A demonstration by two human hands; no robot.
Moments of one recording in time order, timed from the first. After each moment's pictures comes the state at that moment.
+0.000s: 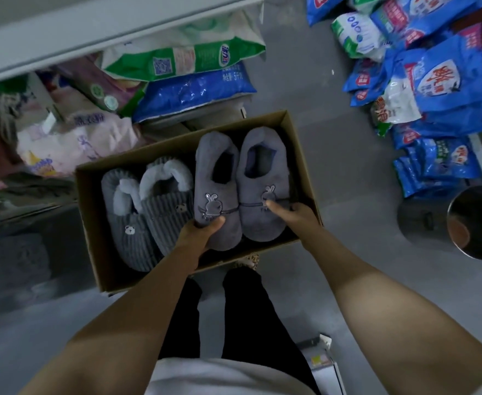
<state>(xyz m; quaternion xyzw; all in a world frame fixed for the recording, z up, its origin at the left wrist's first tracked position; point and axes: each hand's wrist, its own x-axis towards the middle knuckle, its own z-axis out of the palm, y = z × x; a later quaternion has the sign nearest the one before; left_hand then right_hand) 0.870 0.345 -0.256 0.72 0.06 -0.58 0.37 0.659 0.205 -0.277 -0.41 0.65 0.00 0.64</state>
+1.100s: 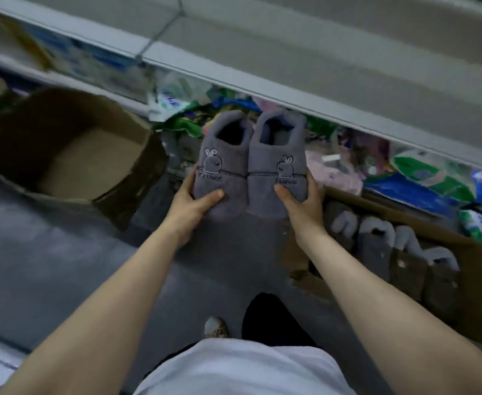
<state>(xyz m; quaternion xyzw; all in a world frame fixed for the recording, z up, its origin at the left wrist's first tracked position) 1.194 0.795 -0.061 0.65 -0.04 -0.27 0.71 1.087 0.590 -0.068 -0.64 0.32 -0.19 0.67</state>
